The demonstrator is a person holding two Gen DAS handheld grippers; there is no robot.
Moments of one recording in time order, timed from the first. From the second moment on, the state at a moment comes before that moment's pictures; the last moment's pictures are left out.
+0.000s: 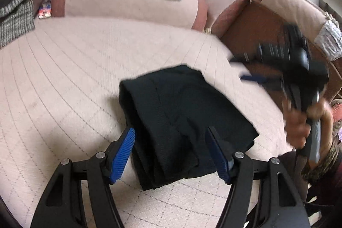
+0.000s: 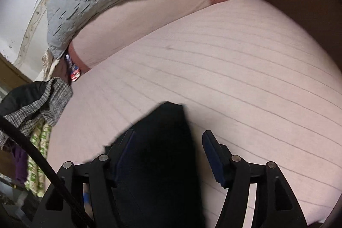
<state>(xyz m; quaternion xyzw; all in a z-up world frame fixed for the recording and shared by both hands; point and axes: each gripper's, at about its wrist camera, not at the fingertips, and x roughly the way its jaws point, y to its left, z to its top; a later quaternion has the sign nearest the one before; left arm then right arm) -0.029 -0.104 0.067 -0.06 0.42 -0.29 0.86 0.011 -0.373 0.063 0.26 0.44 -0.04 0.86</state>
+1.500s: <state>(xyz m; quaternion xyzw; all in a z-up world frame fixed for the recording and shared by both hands) -0.067 -0.105 0.069 0.05 0.43 -0.09 0.90 -0.102 -0.294 0.054 0.05 0.32 -0.06 0.94</state>
